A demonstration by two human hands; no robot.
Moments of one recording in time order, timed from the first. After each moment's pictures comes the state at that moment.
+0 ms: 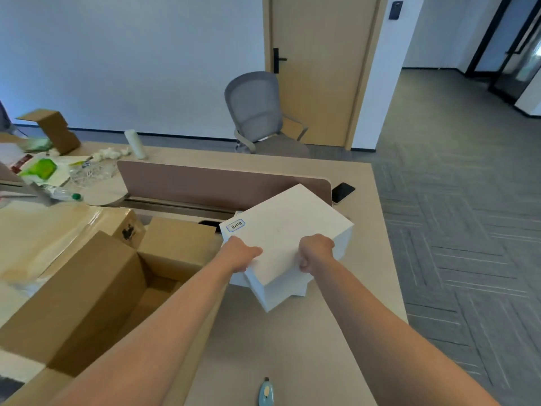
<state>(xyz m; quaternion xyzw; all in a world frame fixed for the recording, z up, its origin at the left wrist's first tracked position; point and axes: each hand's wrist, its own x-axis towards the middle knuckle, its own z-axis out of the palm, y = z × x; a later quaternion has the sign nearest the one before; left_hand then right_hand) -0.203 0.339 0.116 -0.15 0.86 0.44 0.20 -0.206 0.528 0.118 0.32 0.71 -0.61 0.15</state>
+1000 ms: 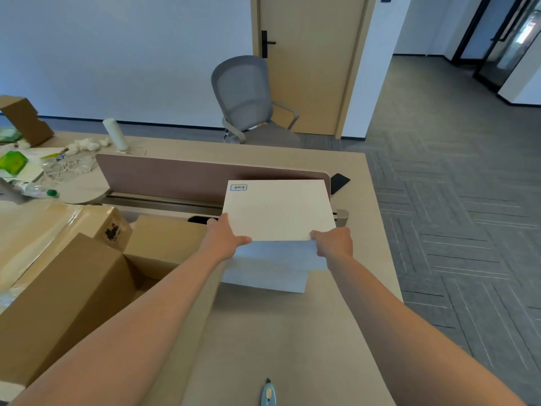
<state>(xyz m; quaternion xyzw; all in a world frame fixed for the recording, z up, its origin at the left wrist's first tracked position) -0.254 0.313 0.098 -0.07 0.95 0.30 0.10 -0.225 0.563 0.098 0.37 0.77 -0.52 0.02</state>
